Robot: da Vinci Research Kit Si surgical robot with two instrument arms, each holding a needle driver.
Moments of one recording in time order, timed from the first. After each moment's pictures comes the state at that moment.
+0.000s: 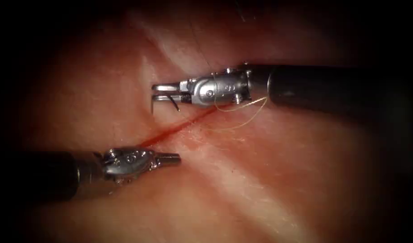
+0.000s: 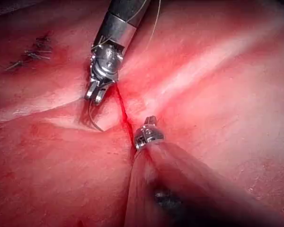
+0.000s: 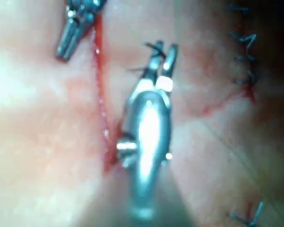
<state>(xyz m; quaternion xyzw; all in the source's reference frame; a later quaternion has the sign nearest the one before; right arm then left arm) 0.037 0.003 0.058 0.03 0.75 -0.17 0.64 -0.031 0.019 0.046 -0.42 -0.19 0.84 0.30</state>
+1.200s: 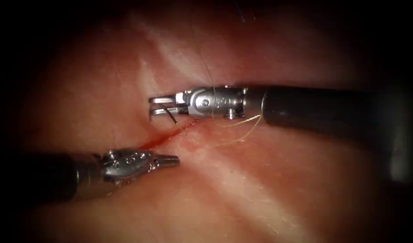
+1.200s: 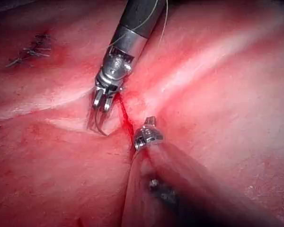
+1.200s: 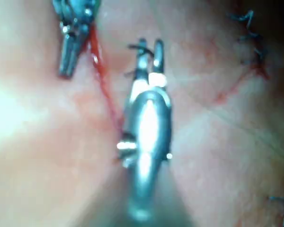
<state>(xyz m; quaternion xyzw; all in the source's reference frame) 0.038 0.000 0.060 0.13 0.73 -0.17 0.65 -0.031 0.018 0.047 -0.40 -0.18 0.85 0.29</state>
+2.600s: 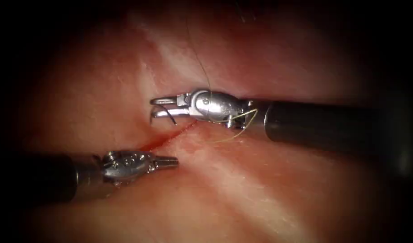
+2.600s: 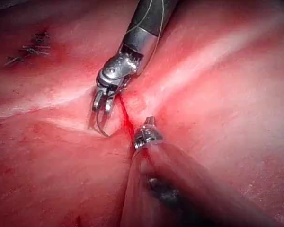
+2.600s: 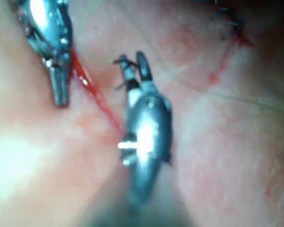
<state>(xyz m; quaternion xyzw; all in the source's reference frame) 0.037 -0.002 0.061 0.18 0.68 -0.13 0.70 -0.030 0.017 0.047 -0.40 -0.18 0.85 0.29</state>
